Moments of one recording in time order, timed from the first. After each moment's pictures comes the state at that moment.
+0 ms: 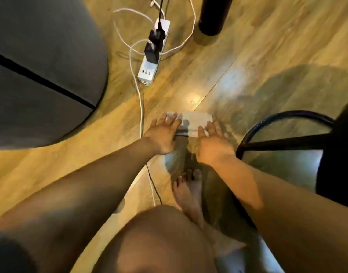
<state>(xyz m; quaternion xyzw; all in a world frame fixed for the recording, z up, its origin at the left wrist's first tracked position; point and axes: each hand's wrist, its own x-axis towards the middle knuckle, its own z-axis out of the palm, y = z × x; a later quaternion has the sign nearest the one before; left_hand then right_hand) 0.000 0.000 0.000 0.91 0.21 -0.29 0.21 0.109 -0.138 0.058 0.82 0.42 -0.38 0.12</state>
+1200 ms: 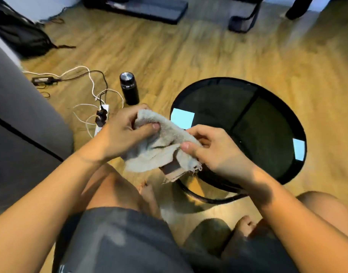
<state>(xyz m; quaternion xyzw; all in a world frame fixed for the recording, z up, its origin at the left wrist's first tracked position) -0.045 -0.191 0.414 0.86 0.02 0.10 0.49 0.037 -0.408 0.417 0.79 0.31 -0.25 -0.47</state>
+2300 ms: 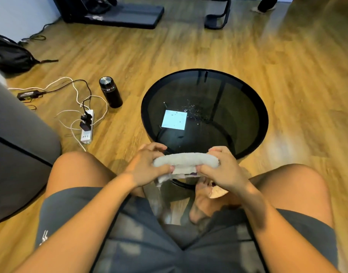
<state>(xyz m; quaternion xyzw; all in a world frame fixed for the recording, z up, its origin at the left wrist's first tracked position) -0.061 -0.333 0.327 0.91 0.07 -0.07 0.40 0.018 -0.563 0.322 0.88 0.19 -0.14 -0.41</state>
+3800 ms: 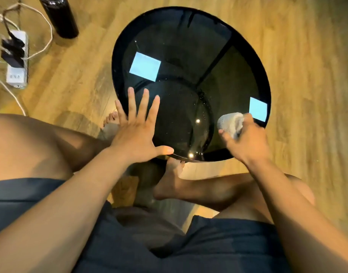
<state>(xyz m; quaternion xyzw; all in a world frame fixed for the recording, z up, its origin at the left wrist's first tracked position) 0.029 -0.330 0.244 0.99 0.07 -0.07 0.14 0.125 -0.577 0.314 1.00 0.05 -0.06 -0.05</state>
